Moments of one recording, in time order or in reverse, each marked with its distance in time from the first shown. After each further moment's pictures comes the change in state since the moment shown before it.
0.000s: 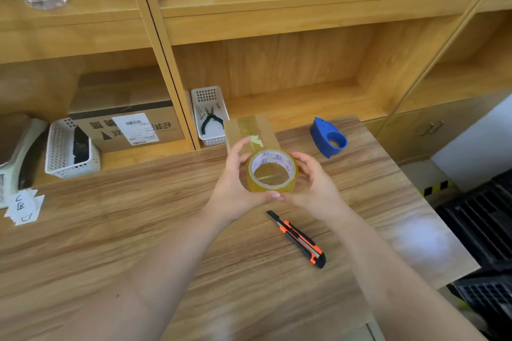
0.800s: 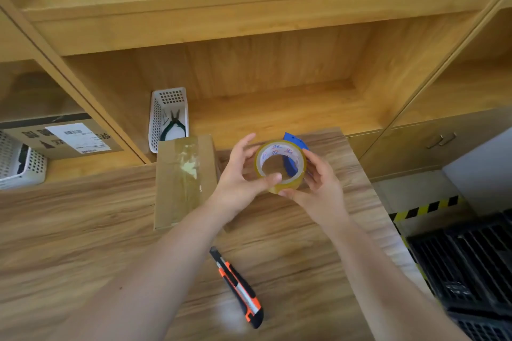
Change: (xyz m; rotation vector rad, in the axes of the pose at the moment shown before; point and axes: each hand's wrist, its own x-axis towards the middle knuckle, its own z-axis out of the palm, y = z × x) left_hand 0.160 0.032 0.147 -0.221 0.040 -0.151; right_hand 0.107 0.073 -0.161 0.124 0.160 -0.014
